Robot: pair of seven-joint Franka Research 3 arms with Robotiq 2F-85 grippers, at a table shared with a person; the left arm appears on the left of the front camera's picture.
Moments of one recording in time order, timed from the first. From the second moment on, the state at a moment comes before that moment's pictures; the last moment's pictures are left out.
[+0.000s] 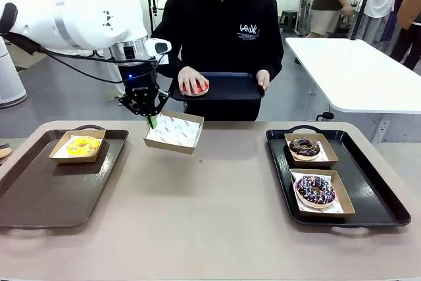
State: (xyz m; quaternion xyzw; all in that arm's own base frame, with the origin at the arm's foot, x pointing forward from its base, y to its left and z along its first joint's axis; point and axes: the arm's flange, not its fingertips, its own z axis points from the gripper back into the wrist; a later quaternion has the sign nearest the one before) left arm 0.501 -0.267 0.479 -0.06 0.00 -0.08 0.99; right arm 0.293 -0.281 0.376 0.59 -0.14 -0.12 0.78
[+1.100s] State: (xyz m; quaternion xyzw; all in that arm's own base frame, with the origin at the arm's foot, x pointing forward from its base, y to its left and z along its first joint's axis) left arm 0.539 -0.267 0.473 -0.05 0.00 -0.09 1.00; right arm 0.295 -0.283 0.365 0.60 -0.14 -0.11 0.78
